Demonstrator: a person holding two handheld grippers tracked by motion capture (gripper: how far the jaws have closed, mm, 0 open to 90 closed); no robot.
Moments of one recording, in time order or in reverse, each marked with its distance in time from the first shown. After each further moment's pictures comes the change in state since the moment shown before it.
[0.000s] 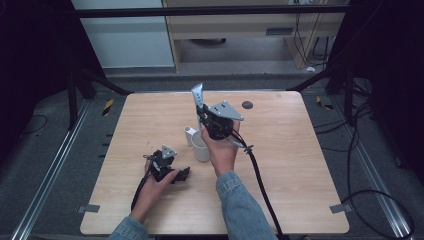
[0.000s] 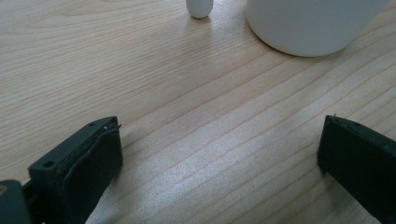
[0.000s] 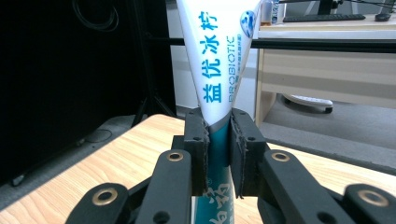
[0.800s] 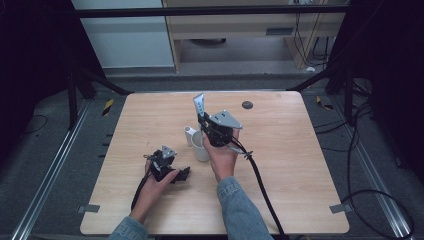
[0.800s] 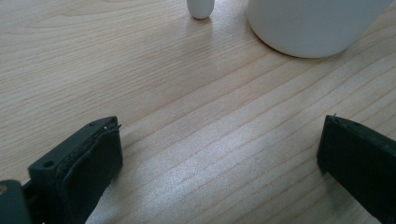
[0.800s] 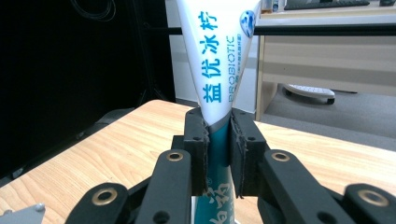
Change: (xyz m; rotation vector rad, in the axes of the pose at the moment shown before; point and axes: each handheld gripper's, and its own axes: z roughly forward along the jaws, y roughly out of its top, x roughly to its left) left arm 0.000 0.001 0.000 0.002 0.003 -0.005; right arm -0.004 -0.035 0.008 0.017 0.009 0.024
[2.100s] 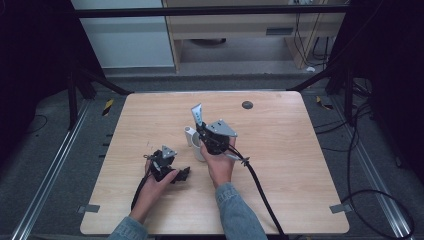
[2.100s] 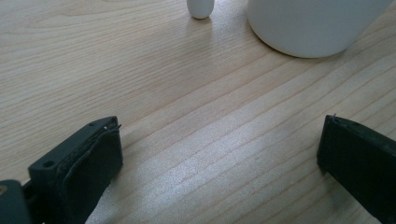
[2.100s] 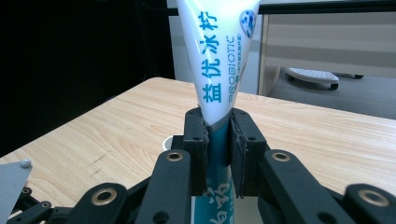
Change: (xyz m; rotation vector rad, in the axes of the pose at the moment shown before) left arm 0.000 0.000 0.000 0.002 -0.001 0.002; right arm 0.005 -0.033 0.008 0.052 -0.001 -0.010
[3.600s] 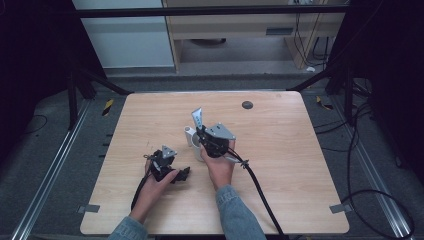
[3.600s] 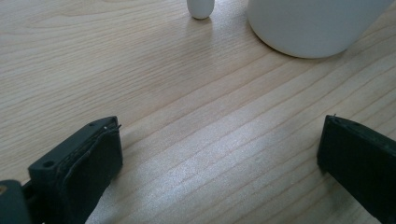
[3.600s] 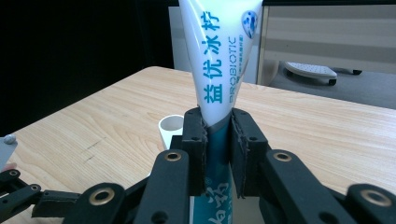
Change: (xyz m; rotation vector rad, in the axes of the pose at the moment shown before) left arm 0.000 0.000 0.000 -0.002 0.000 -0.002; right arm 0.000 -0.014 0.004 0.020 -0.007 -0.021
